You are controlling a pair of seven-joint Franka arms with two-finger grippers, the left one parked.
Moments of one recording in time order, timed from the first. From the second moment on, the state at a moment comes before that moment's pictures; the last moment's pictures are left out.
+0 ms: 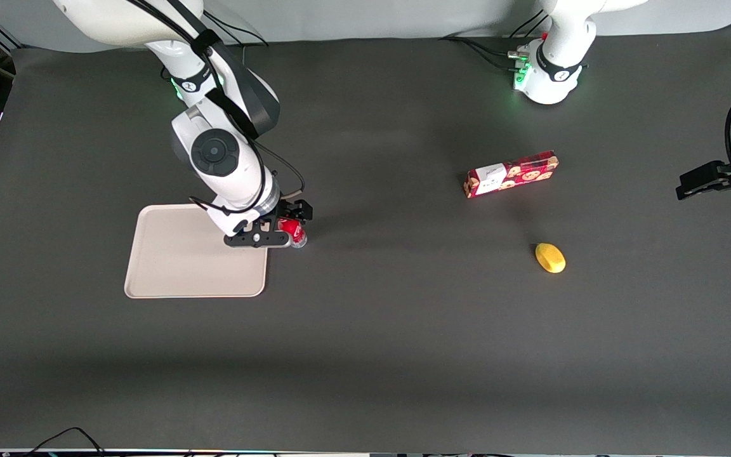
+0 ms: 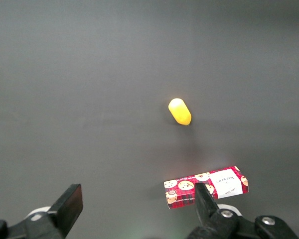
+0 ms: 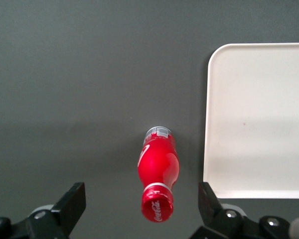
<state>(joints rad) 0.03 0.33 0.55 -1.89 -0.14 2.11 0.66</state>
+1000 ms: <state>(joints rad) 0.02 0.25 0.55 -2.07 -0.14 2.27 0.66</state>
